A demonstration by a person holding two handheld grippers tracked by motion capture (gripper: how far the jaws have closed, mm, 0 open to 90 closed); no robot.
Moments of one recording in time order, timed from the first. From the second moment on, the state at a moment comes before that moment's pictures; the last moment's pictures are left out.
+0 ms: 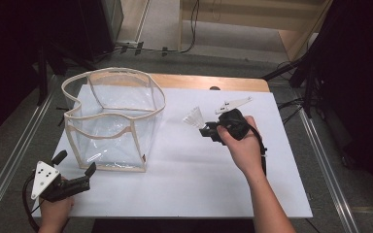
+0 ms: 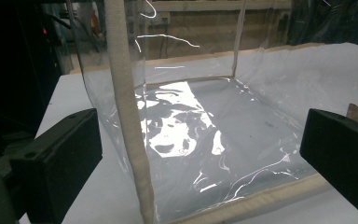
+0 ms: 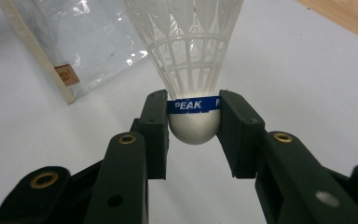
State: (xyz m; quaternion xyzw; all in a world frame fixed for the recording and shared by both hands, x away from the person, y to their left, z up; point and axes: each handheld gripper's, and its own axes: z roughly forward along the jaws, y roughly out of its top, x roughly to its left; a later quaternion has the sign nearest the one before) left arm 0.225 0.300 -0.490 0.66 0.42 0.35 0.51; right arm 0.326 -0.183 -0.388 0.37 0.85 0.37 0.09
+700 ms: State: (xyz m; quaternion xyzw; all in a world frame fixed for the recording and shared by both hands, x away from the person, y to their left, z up) left arm 0.225 0.300 -0.490 0.67 0.42 0.35 0.51; right arm 0.331 -0.178 -0.371 0.36 0.85 0.38 0.10
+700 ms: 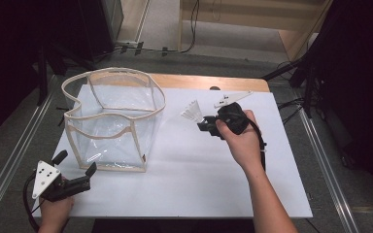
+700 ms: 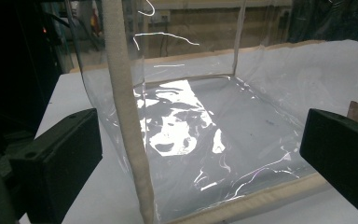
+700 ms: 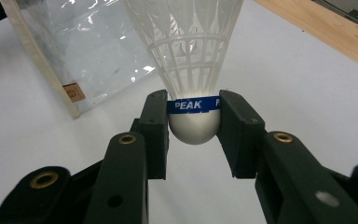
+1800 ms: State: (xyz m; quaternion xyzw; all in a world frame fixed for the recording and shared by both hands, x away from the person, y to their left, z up) left arm 0.225 0.300 -0.490 0.67 0.41 0.35 0.51; right arm 0.337 -0.158 -0.342 0.34 0.84 0.40 0.12
